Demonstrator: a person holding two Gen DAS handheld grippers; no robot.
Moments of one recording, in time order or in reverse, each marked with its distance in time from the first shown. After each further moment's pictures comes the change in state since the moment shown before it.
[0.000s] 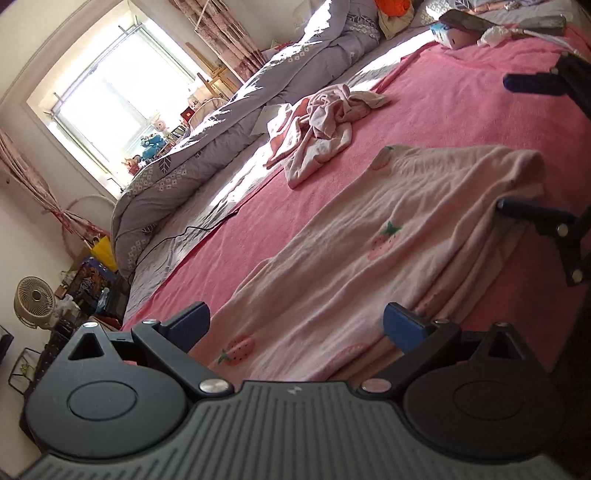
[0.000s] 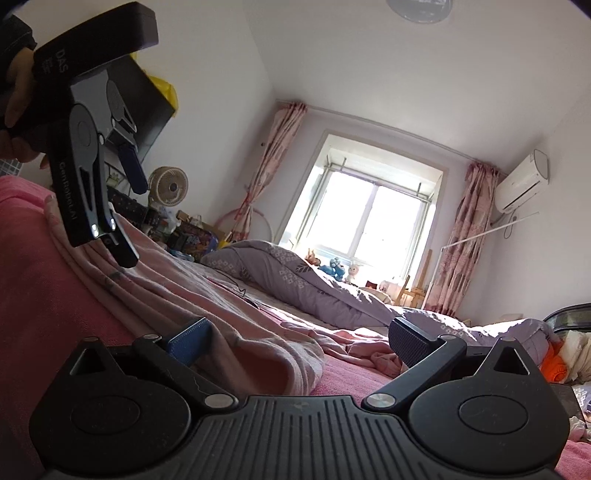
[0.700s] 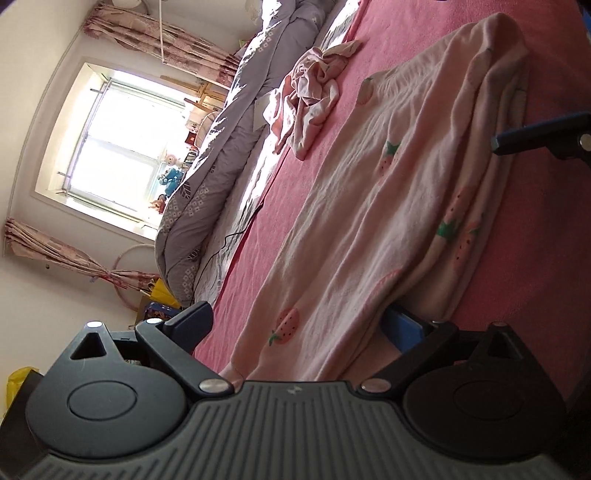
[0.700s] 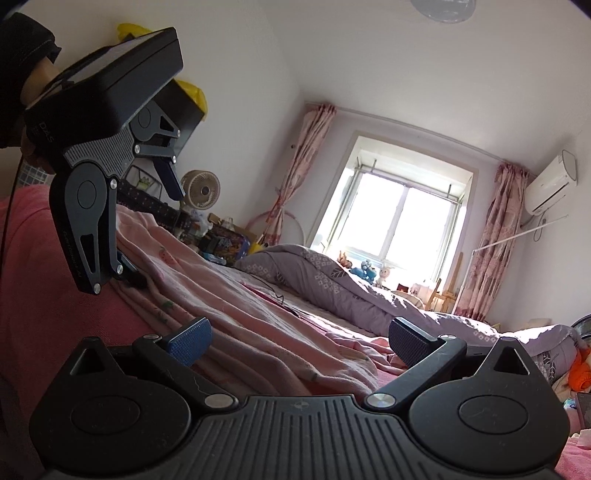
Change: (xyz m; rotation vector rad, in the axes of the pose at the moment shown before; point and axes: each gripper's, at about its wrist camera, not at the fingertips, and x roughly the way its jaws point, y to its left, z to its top) left arm 0.017 -0.025 -0.018 0.309 0.011 0.192; right arm 0.004 0.023 0.022 -0.004 -0.003 0.119
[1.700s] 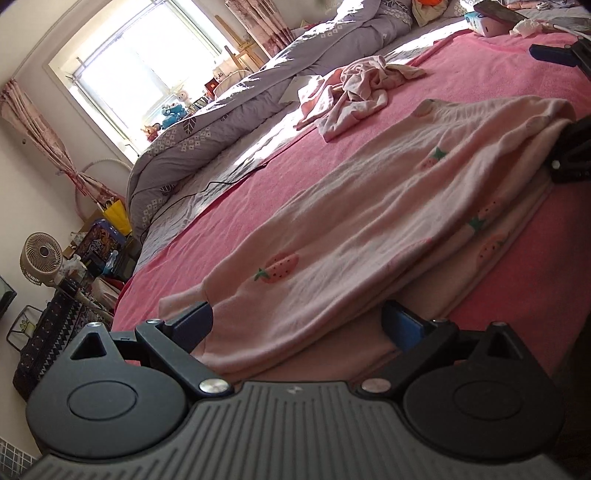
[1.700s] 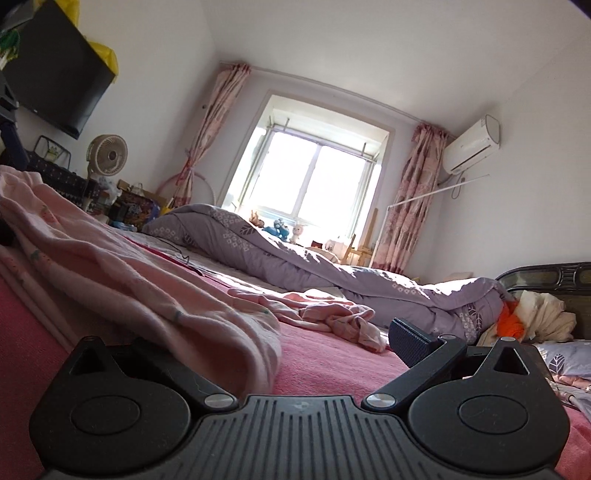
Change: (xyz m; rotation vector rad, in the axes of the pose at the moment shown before) left arm -0.005 0.046 -0.054 -0.441 0.042 -0.174; right arm 0.036 -0.040 -0.032 0.071 0.135 -0.331
